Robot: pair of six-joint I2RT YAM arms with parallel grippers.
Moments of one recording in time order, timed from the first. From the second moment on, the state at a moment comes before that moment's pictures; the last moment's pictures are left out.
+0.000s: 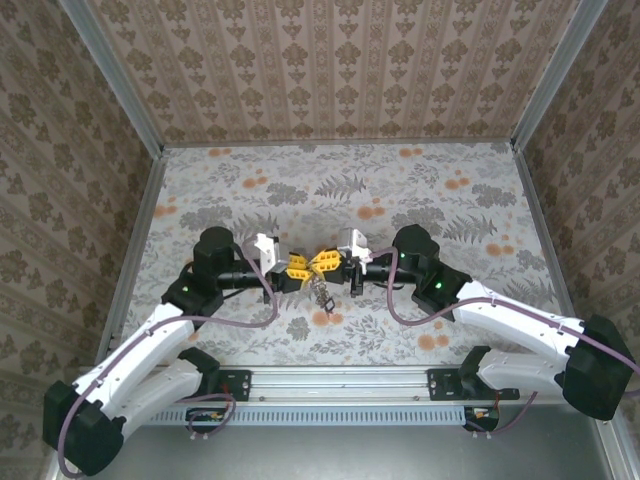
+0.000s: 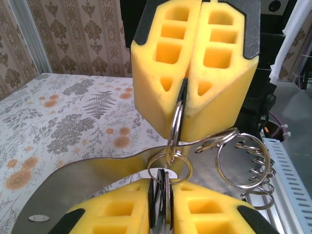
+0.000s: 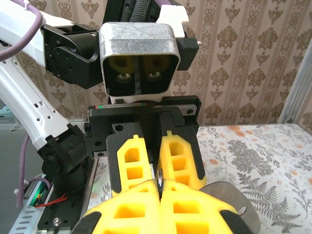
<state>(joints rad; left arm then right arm) -0.59 0.84 0.60 -0.04 0.91 0.24 0.81 1.13 0.72 0.35 -0.58 -0.10</state>
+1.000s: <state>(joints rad) -0.59 0.86 0.55 0.01 0.90 0.24 0.80 1.13 0.75 0.33 -0.58 -0.11</state>
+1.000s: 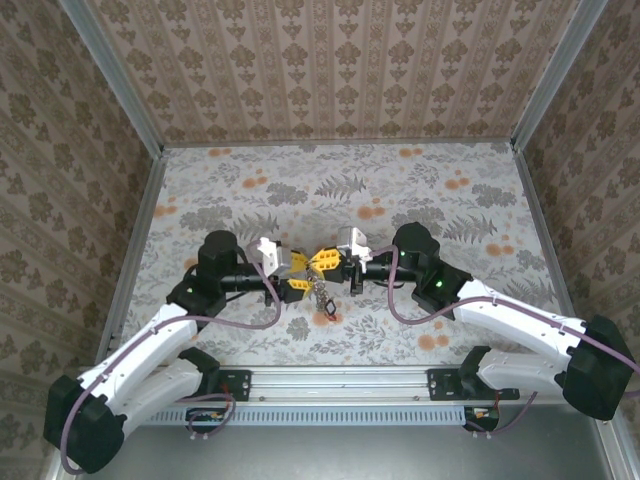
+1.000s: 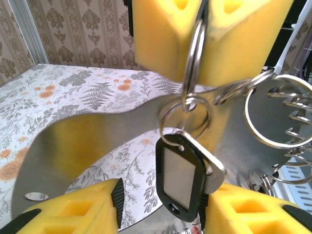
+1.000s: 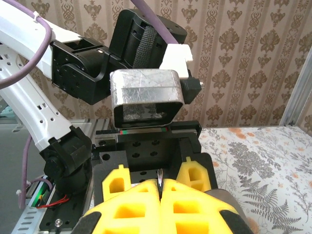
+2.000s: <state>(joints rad) -0.62 0.80 0.60 -0.13 0.73 0.33 0.80 1.11 0.75 0.20 -0.53 -0.19</state>
